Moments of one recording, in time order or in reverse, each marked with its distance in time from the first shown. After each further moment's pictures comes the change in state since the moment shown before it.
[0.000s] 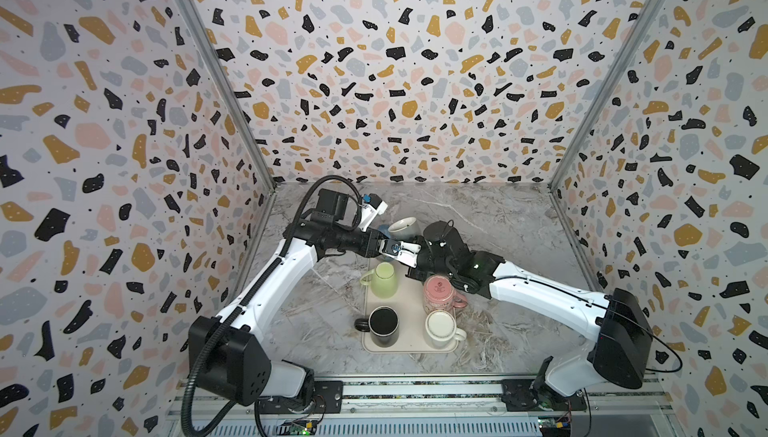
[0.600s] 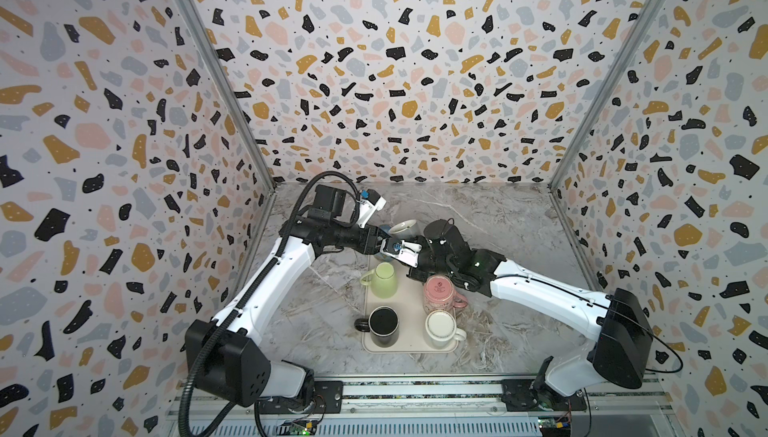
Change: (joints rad) left arm 0.007 -0.001 0.047 -0.033 -0.022 0.013; right arm -0.015 0.000 0.015 -0.043 -0.040 0.028
